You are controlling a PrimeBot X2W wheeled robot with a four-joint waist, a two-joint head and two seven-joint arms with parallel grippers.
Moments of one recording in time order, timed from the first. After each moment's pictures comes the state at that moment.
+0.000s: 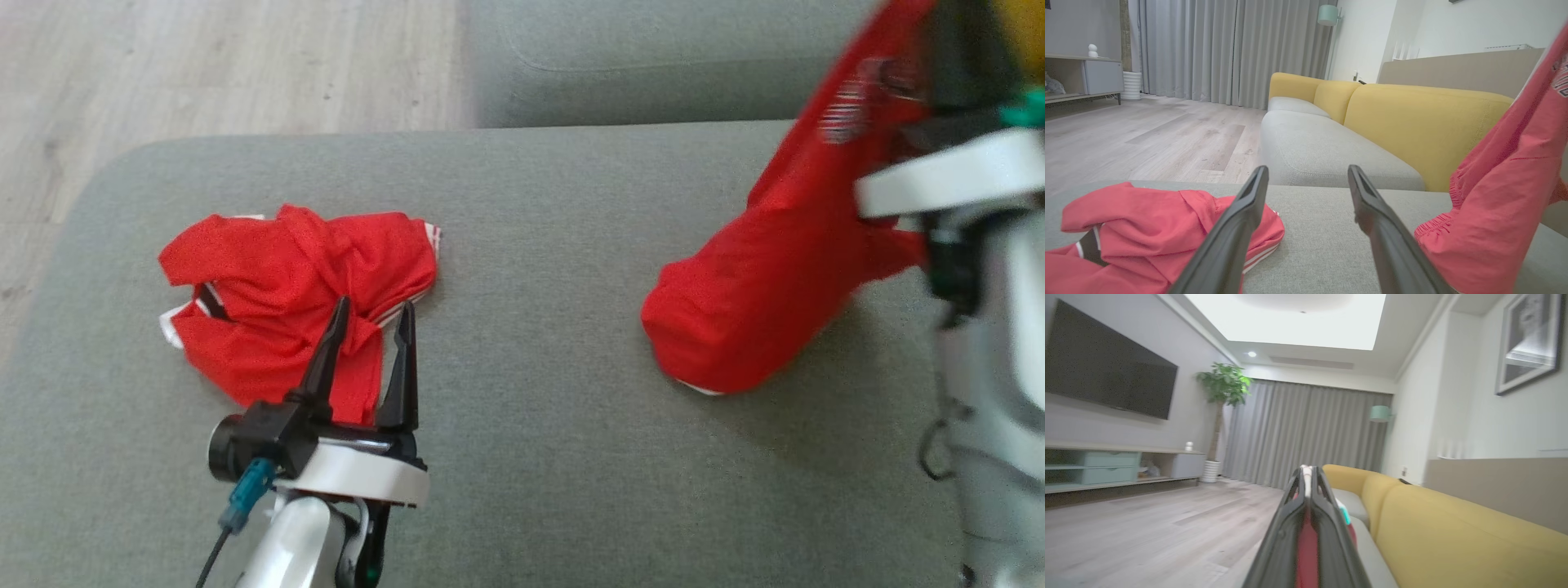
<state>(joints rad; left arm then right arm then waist) -0.18 0.05 -0.30 0.28 -0.30 -0.04 -0.25 -0.58 -0.18 0.03 0.12 0.05 0.13 -0.07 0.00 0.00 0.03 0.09</state>
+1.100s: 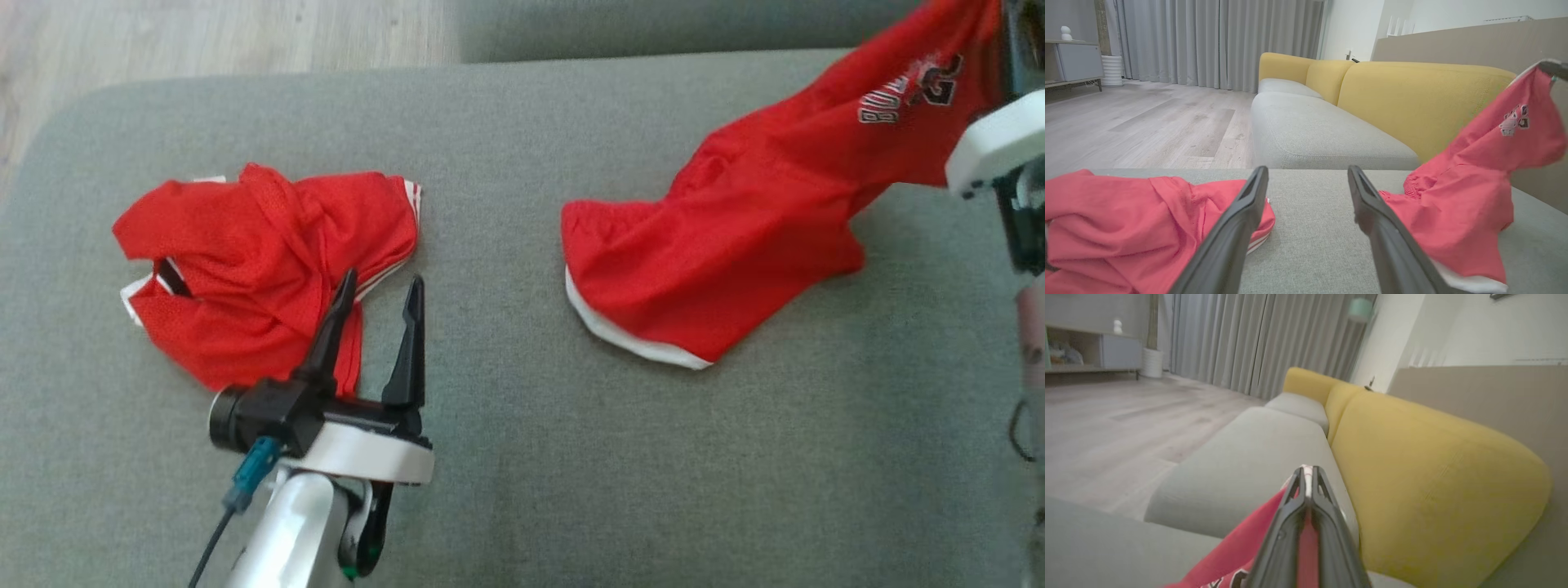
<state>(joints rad) -0.22 0.05 -0.31 0.27 -0.27 -0.05 -0.25 -0.73 -0.28 -0.03 0.51 -0.09 0.13 -0.03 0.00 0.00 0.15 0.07</state>
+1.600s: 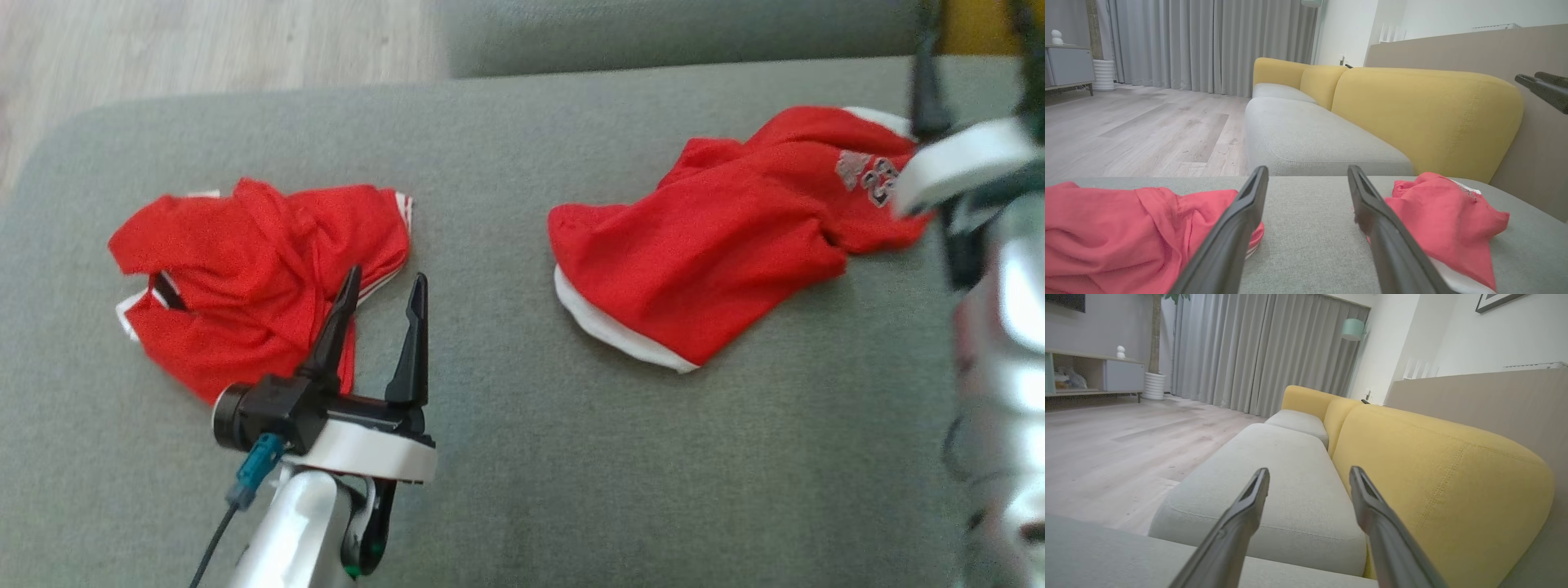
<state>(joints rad) -0.24 0.05 -0.32 0.28 -0.28 -0.05 -0.25 -0.77 -0.18 -0.11 0.69 -0.20 0.13 -0.23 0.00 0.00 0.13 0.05</state>
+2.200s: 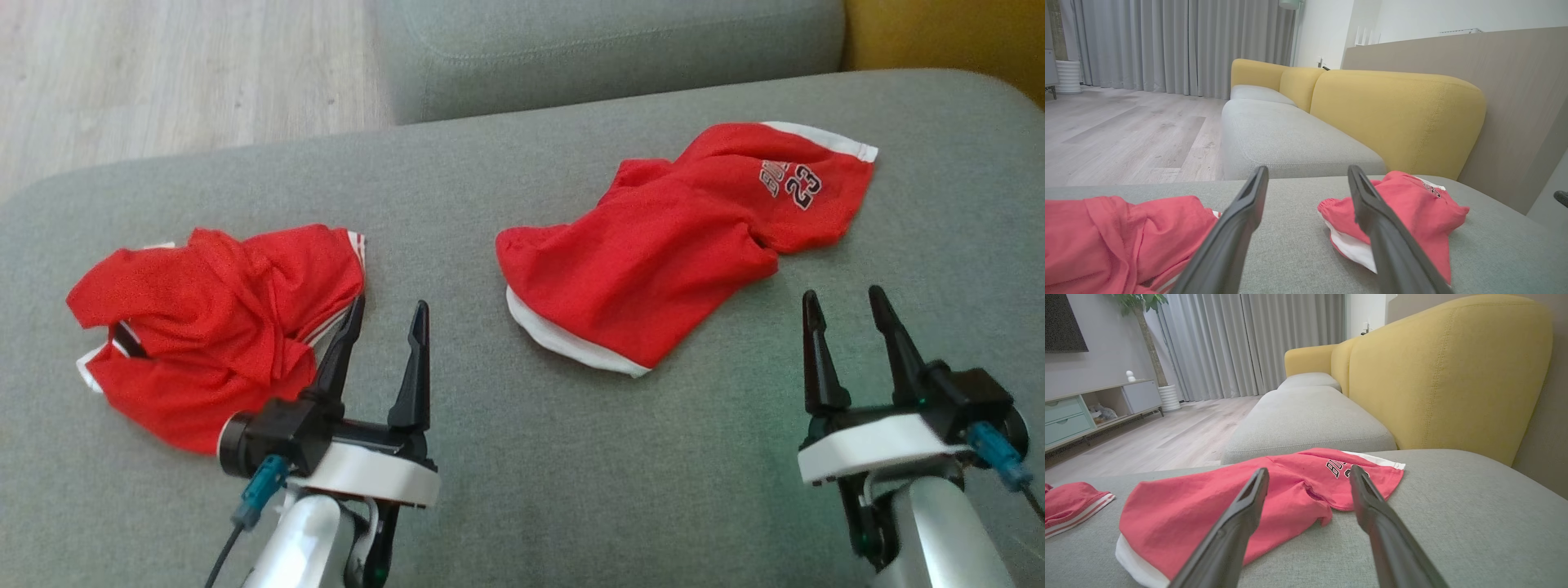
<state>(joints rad) -0.19 0.05 -0.33 0.29 -0.30 -0.04 -0.25 -0.12 -0.05 -0.01 0.31 0.10 0.13 -0.25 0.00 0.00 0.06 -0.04</state>
